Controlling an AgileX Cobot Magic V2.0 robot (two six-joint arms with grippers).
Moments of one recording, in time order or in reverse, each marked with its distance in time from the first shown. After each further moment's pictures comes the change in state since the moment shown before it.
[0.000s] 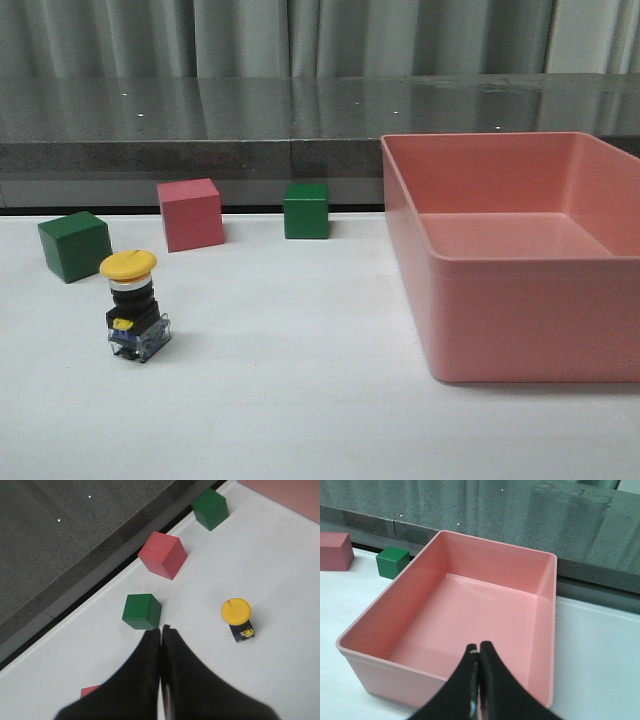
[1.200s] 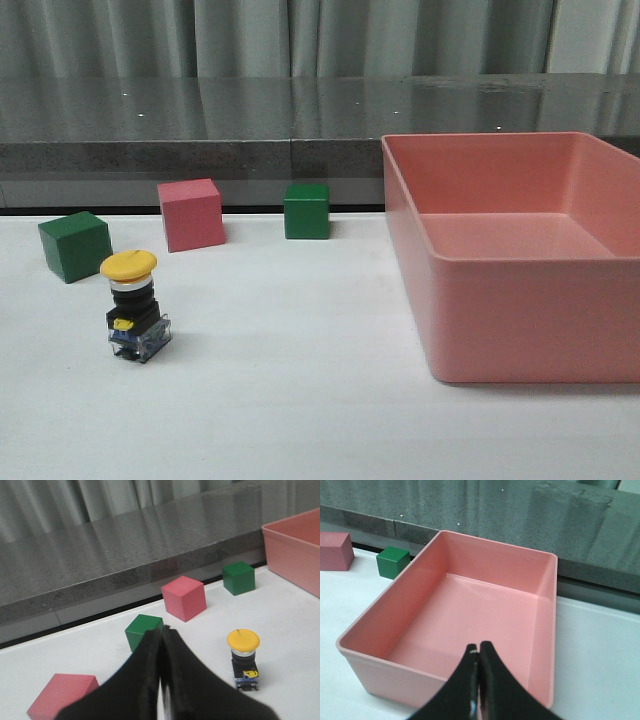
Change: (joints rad) left arm 0.067 -0.541 0.696 -0.081 -0.617 -0.214; right arm 0.000 0.000 0.000 0.000 0.001 0.000
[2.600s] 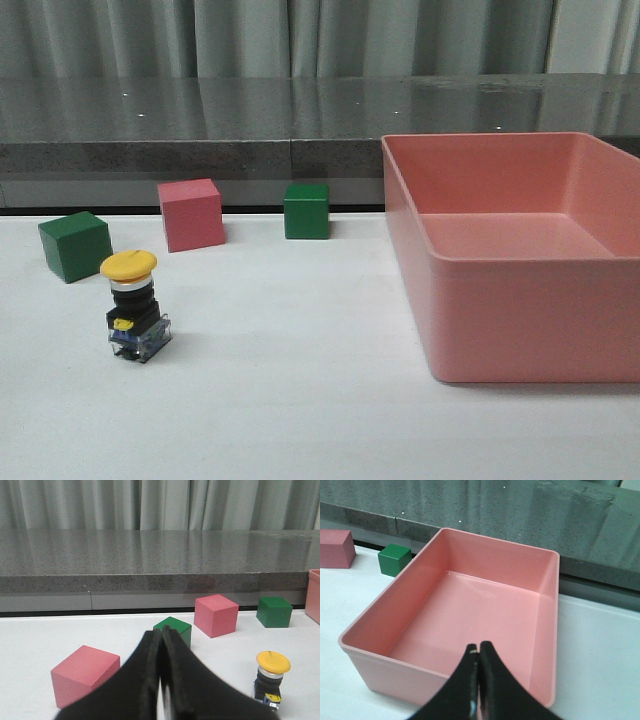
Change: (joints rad) left arm 0.136 -0.248 0.126 0.223 0.028 -0.416; right arm 0.000 0.000 0.000 0.000 0.010 0.000
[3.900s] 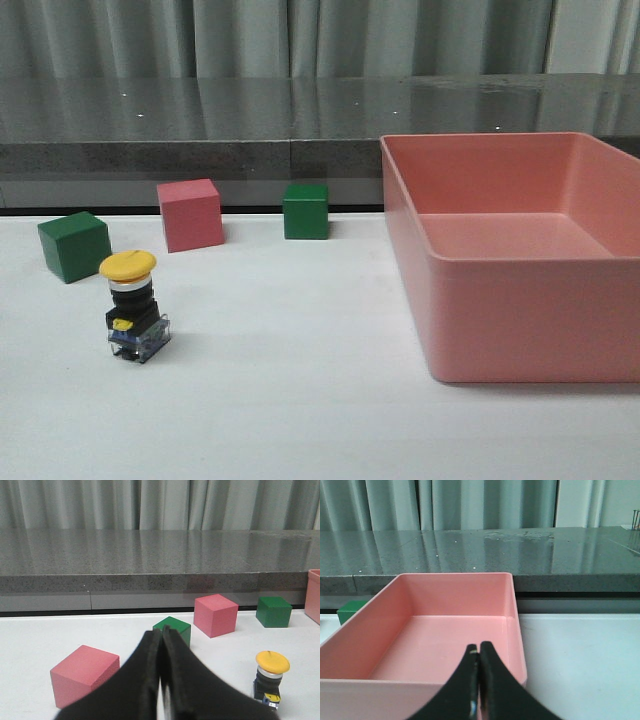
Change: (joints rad) left arm 0.000 0.000 0.000 0.000 0.001 -0.002; right arm 0.009 -0.389 0.381 -0.331 -0.313 0.496
